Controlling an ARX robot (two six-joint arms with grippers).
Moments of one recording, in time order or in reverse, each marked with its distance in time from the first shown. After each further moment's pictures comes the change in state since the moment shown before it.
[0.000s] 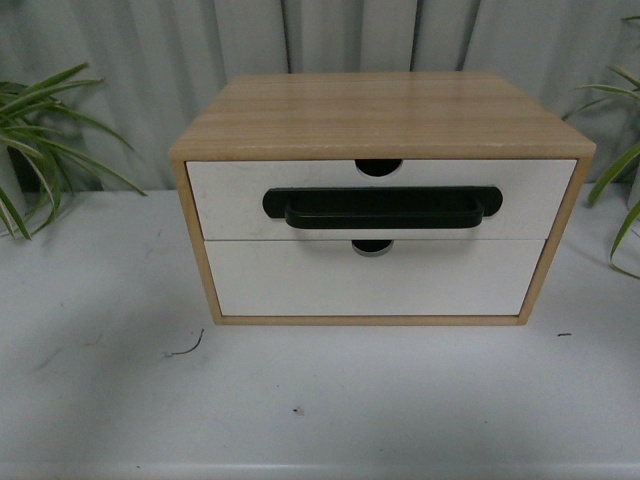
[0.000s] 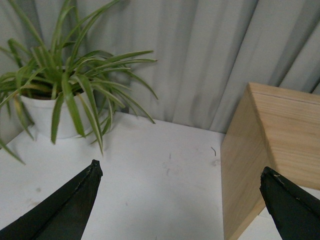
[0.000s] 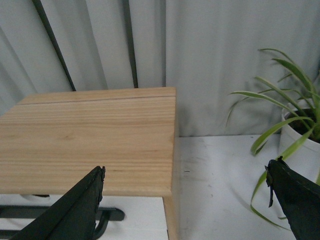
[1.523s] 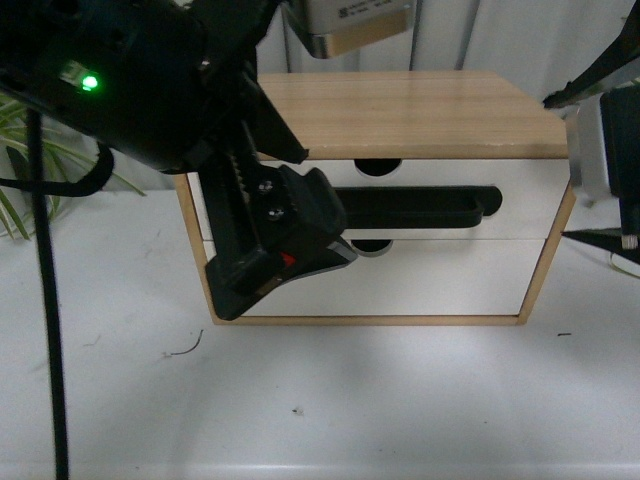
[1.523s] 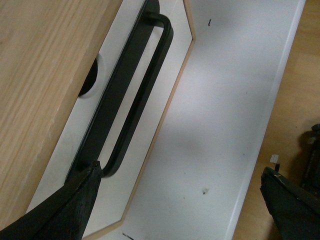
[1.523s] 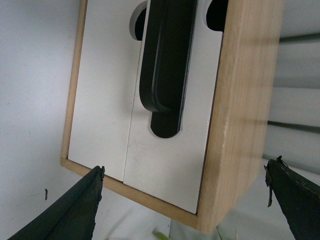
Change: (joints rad) left arm -0.375 0.577 0.686 -0.803 0.518 0.909; right arm -0.006 0.348 0.322 -0.511 -0.425 -1.733
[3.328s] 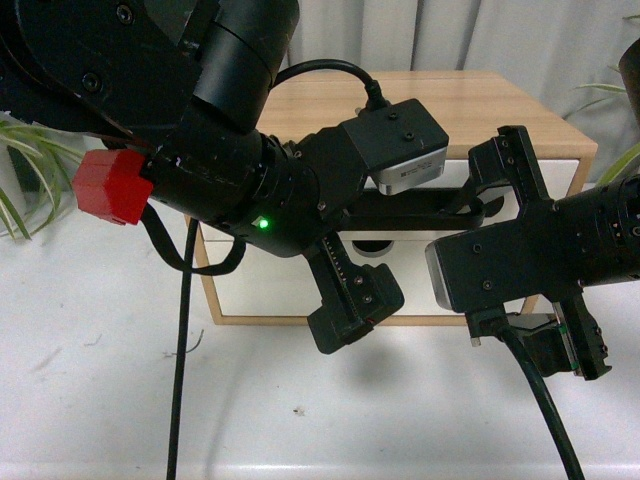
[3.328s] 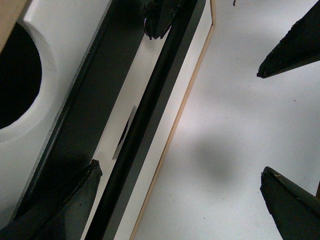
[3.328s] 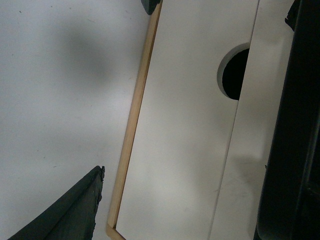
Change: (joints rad) left arm -0.031 0.335 0.064 0.257 -0.016 -0.014; right arm 0.125 0.317 0.100 0.016 0.053 0.009
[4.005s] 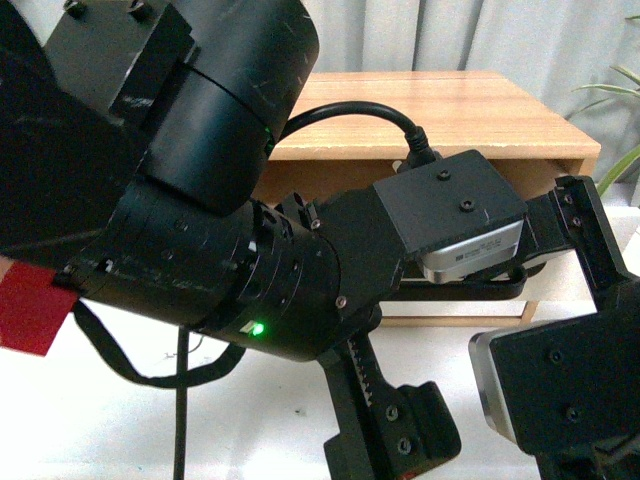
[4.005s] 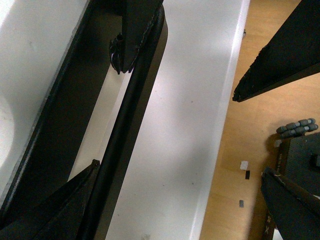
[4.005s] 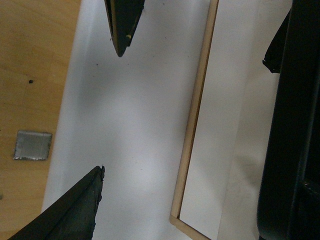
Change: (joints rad) left arm -0.086 -0.168 -0.243 0.058 0.068 -0.060; right arm 0.029 -0.261 -0.299 -0.033 -0.008 0.055
